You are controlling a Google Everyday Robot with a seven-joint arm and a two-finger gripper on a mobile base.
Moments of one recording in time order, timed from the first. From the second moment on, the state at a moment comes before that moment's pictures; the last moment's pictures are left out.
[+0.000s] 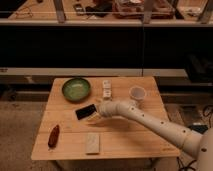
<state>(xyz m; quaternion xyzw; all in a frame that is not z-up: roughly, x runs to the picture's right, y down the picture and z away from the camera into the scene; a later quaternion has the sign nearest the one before) -0.075 0.119 0.882 0.37 -0.19 -0.86 0.29</state>
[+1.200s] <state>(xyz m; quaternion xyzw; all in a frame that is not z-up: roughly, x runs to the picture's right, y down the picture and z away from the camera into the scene) -0.074 0.127 0.889 0.37 -0.18 -0.85 0.33</state>
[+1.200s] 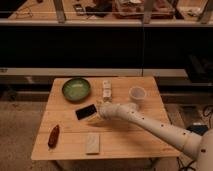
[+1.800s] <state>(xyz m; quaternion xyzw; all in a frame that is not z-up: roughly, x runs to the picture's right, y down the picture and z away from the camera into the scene) -0.082 0.131 0.892 0.38 -0.18 -0.85 0.33</state>
